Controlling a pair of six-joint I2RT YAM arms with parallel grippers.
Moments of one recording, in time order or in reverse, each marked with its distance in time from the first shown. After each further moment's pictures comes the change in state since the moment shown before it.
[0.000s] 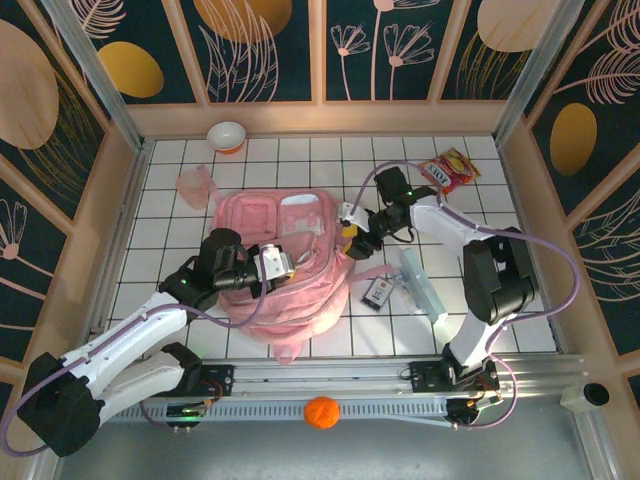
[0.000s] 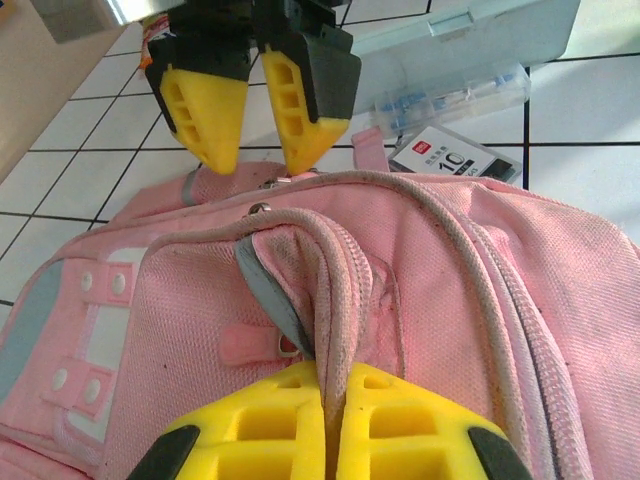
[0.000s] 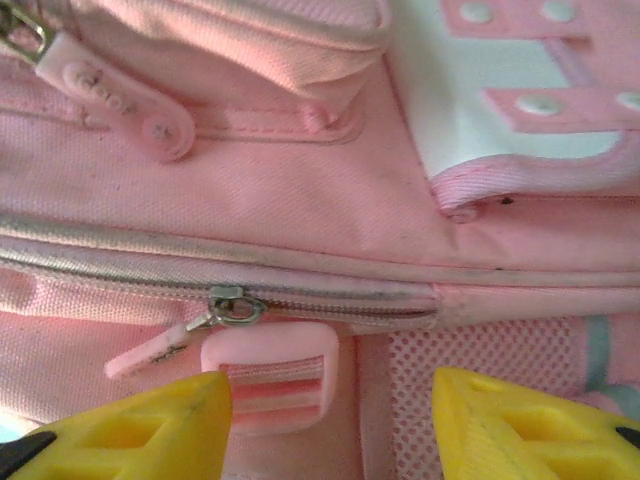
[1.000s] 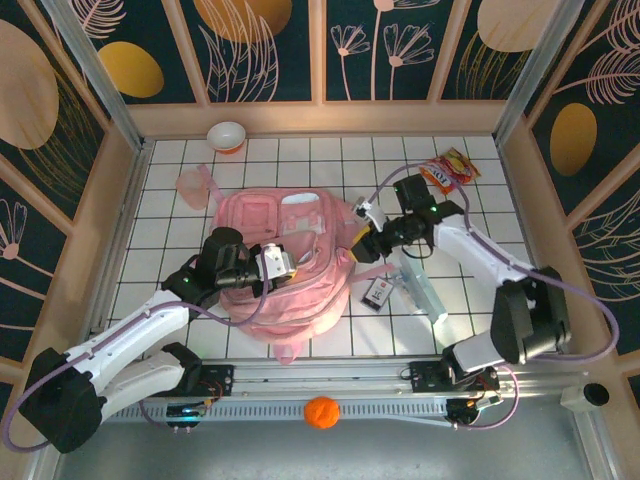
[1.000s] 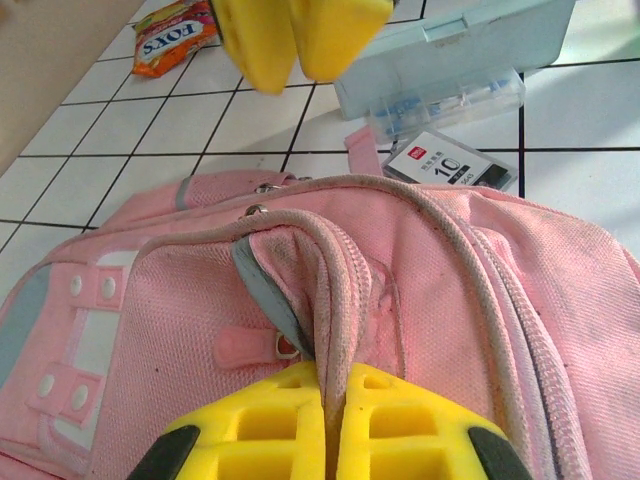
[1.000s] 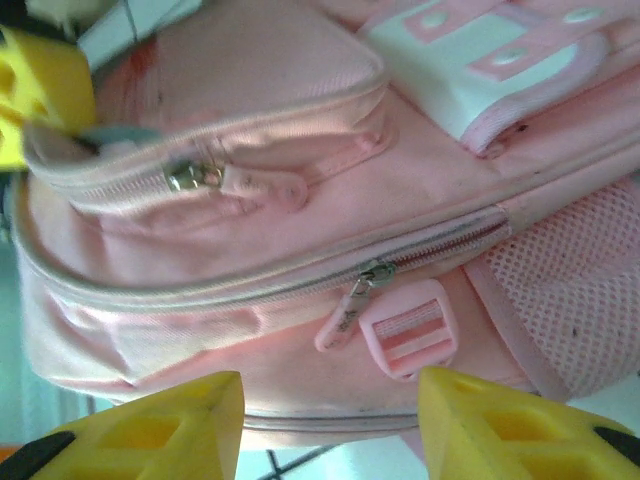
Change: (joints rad) left arm 0.000 0.026 0.000 0.027 0.019 -0.008; right arm -0.031 -0.306 -0.176 0.050 -0.051 0.624
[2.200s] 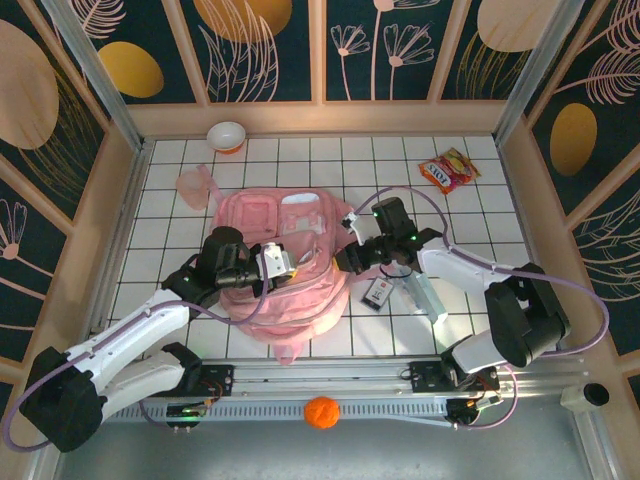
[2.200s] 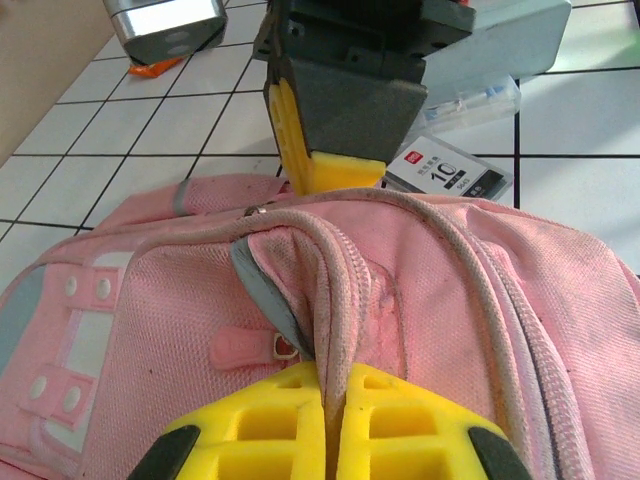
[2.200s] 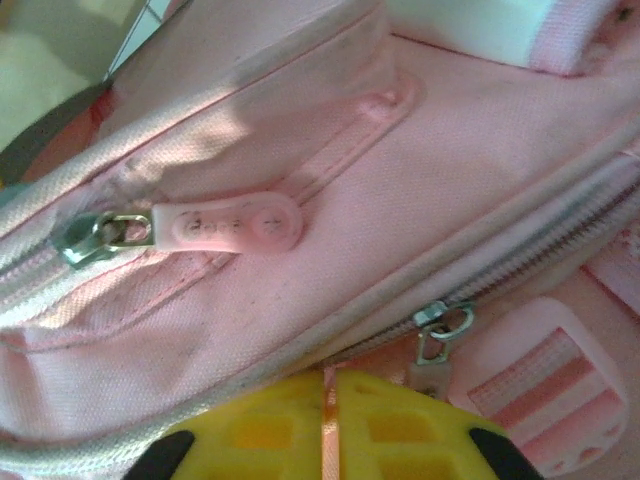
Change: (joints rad) left arm 0.000 0.007 0.005 0.003 0.011 -0.016; right arm 0.165 0.033 -0.198 0.392 0.084 0.471
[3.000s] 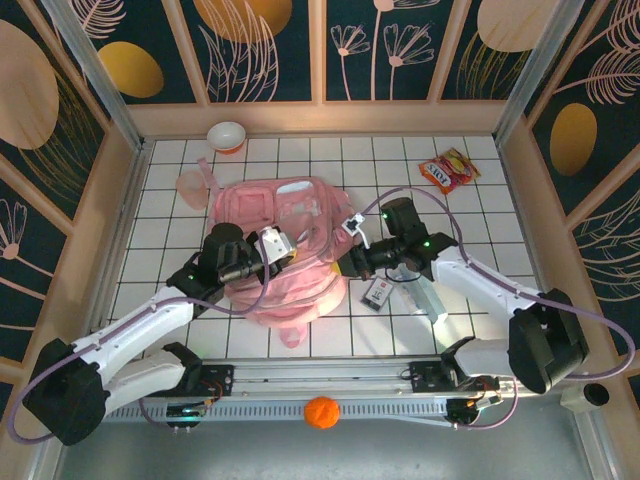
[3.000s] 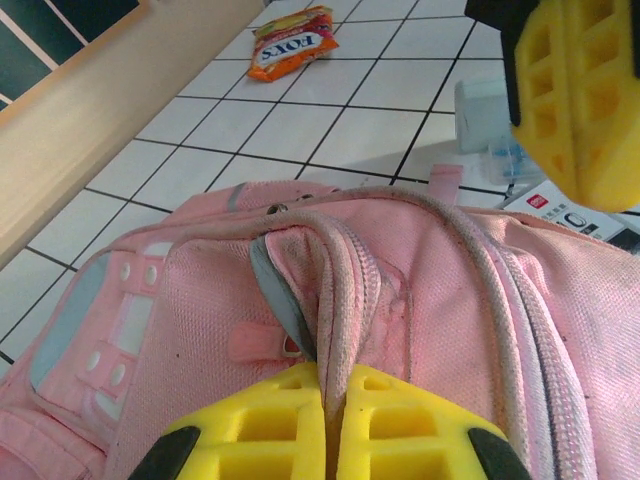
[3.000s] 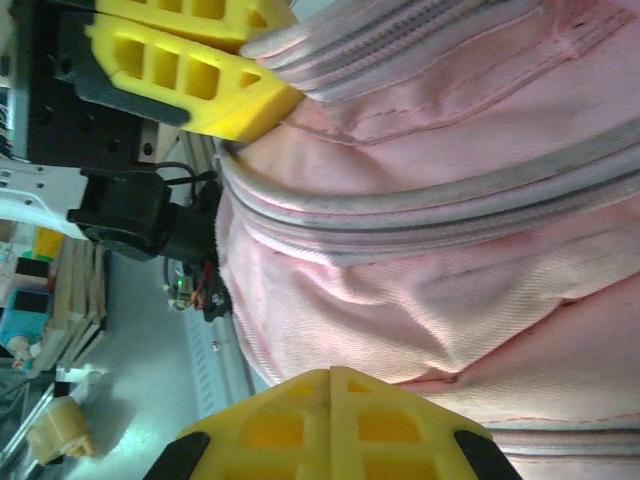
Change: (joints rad) left arm 0.000 0.045 -0.006 0.183 -0.174 -0.140; right arm 0.005 -0.166 -0.020 -0.051 -0.195 0.060
